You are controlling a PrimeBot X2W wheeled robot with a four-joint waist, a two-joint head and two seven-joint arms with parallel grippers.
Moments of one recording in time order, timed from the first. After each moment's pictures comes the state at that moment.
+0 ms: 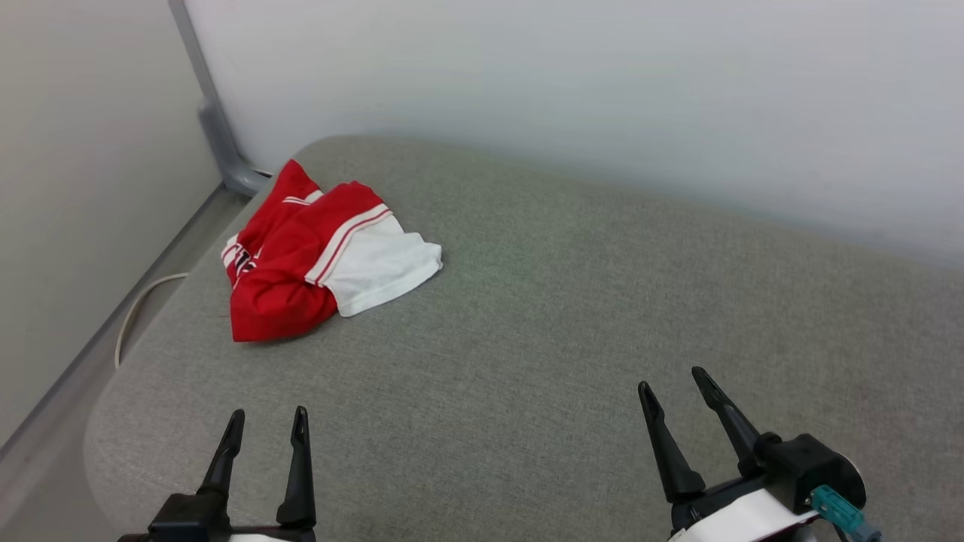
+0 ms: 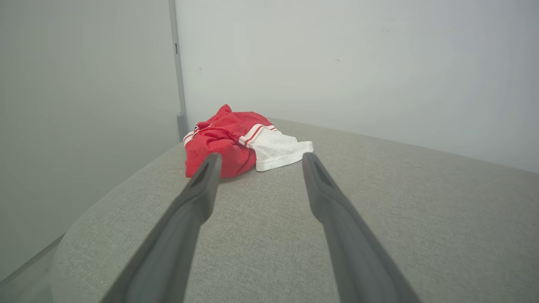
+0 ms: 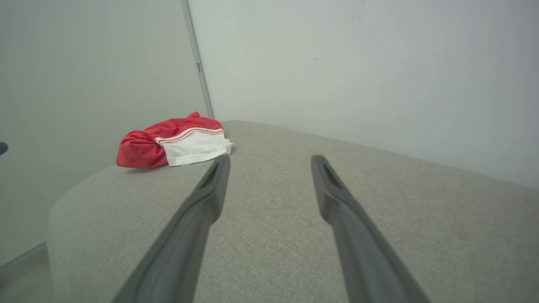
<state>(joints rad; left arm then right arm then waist) 0.15 0.05 0.01 -0.01 -0.13 -0.05 -0.26 0.00 -0.05 0.19 0.15 0.16 0.13 -0.26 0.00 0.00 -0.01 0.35</state>
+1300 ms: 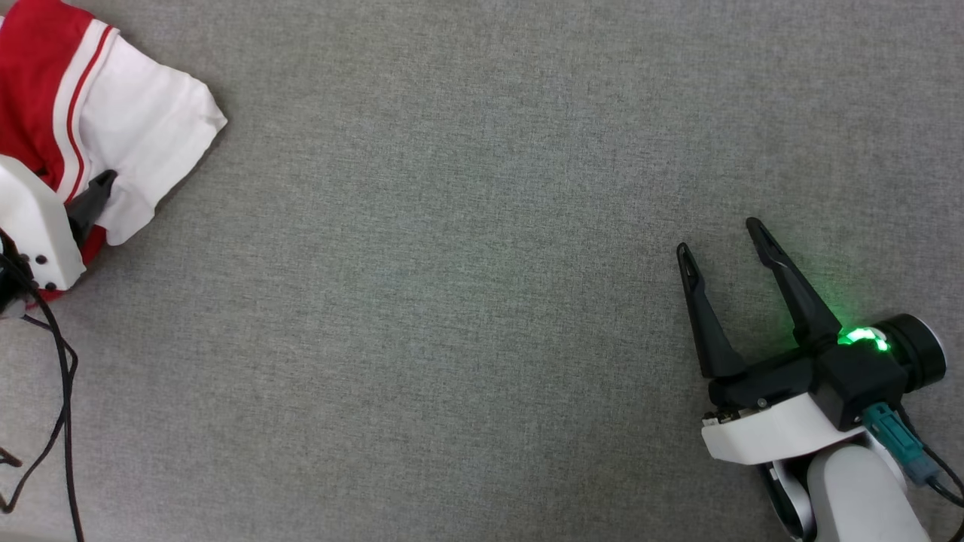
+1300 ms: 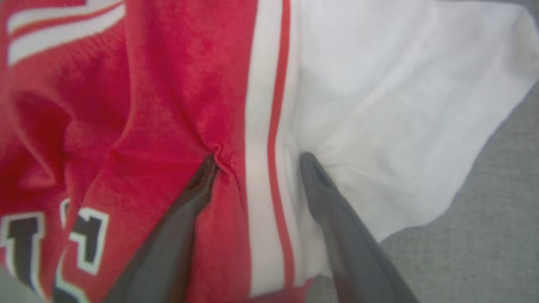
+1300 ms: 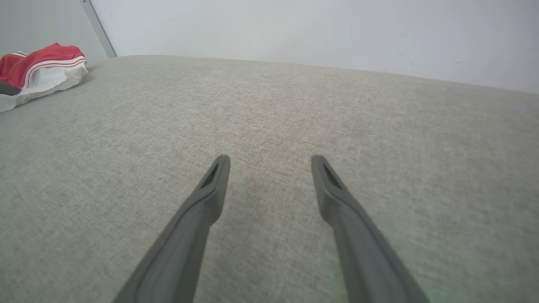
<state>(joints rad) -0.82 0.78 -0.51 0.60 -0.86 -0.13 0.42 -0.19 -0.08 0.12 -0.01 -0.04 0.13 -0.26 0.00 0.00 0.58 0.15</state>
